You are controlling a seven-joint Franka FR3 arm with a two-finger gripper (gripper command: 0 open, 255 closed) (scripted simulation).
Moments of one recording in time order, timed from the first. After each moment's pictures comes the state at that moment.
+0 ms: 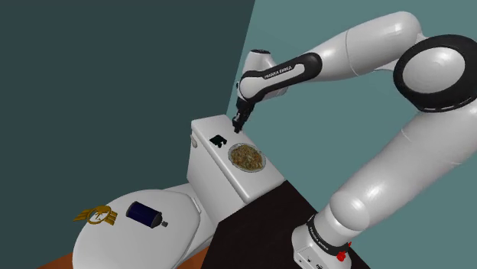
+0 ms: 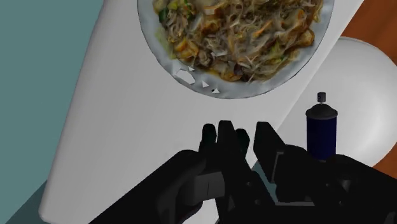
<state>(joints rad) -0.14 0.02 0.17 -2.31 -0.03 2.31 -0.33</state>
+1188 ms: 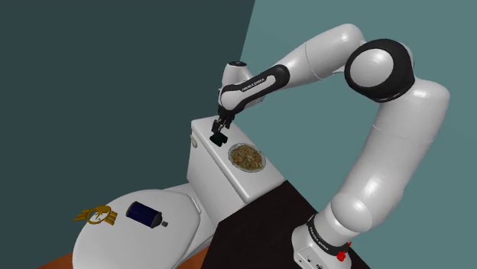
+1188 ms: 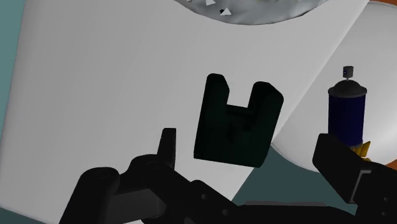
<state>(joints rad) -0.09 0.30 0.18 -2.13 -0.14 2.43 -0.19</state>
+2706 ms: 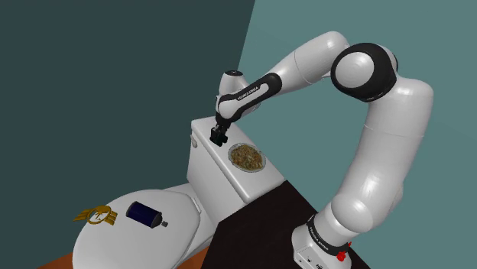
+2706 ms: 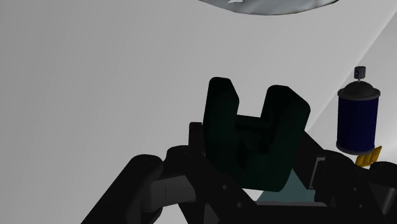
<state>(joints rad) -0.08 0.38 0.17 -2.12 -0.17 2.50 -0.16</state>
